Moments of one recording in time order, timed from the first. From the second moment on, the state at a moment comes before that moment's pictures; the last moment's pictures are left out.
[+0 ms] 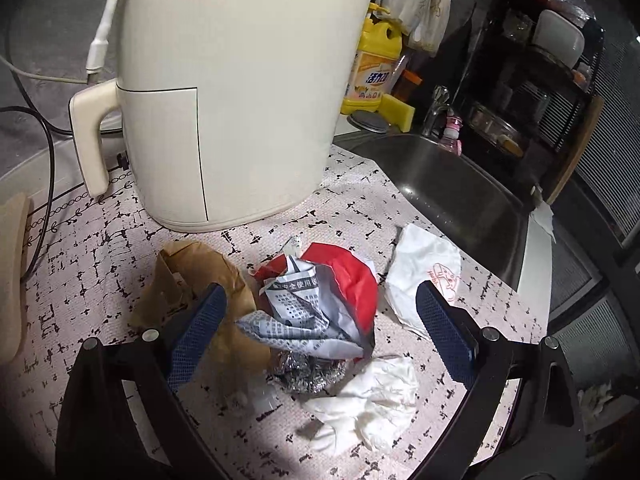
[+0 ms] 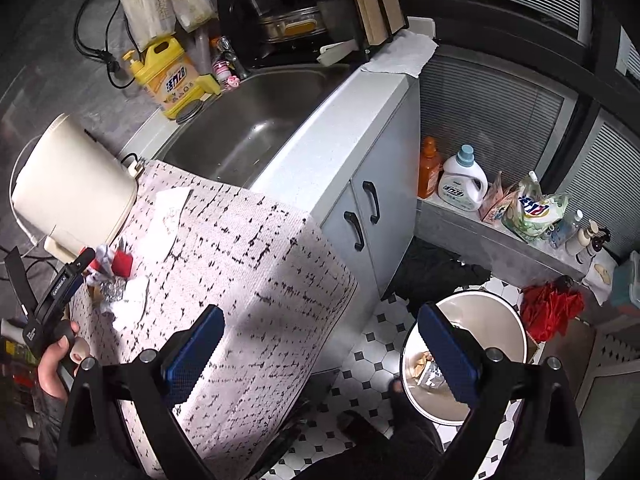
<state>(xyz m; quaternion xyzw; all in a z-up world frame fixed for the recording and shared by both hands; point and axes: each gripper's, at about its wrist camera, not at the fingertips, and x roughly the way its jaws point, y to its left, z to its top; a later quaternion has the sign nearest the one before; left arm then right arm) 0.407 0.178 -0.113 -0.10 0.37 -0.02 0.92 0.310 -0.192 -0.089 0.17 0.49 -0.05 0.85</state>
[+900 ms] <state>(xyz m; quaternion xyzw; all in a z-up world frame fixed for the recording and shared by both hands) 0.256 0.284 -0.060 -0.19 0.33 0.22 0.90 0.482 -0.008 -0.125 0.04 0.52 0.22 0.82</state>
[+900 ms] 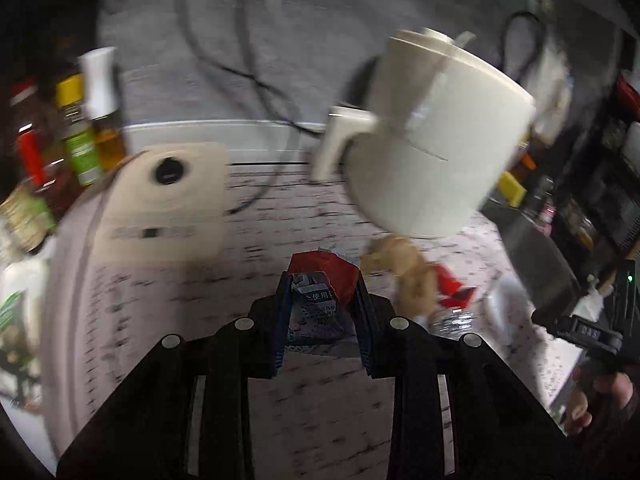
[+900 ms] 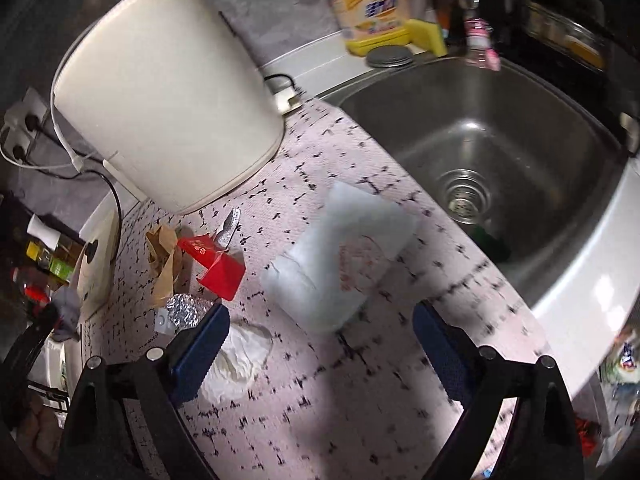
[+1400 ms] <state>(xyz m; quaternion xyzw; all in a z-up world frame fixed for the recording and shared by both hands) 0.185 0.304 -0.065 -0.23 0.33 0.32 0.86 0.505 0.051 -0.163 -0.08 0.52 0.22 0.82</state>
